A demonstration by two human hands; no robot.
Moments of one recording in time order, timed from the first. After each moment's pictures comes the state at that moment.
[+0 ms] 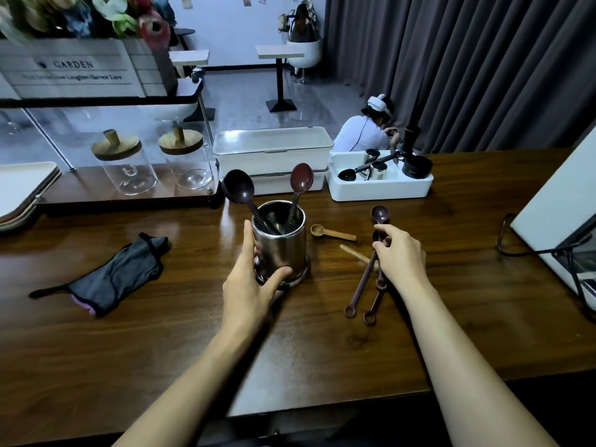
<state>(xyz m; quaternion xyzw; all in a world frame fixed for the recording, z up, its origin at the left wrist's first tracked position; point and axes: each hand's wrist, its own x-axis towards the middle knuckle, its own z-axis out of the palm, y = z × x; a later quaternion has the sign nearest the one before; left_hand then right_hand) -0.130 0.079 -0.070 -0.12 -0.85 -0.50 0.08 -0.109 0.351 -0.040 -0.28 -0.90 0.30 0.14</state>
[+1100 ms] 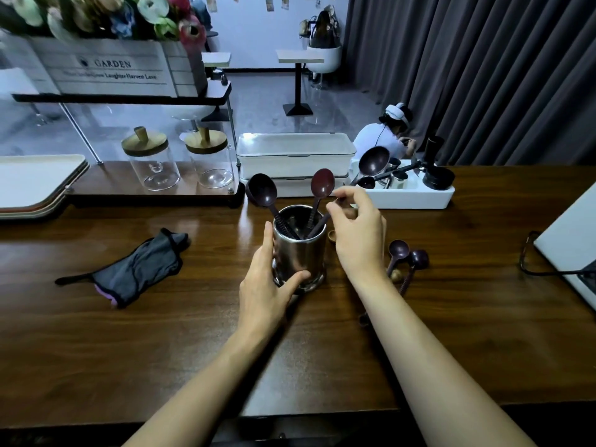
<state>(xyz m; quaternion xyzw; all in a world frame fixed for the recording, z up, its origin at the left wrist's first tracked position) -0.125 0.078 -0.064 -0.12 -0.86 -0.49 0.11 -0.131 0.239 0.023 -0.08 -0.79 0.50 0.33</state>
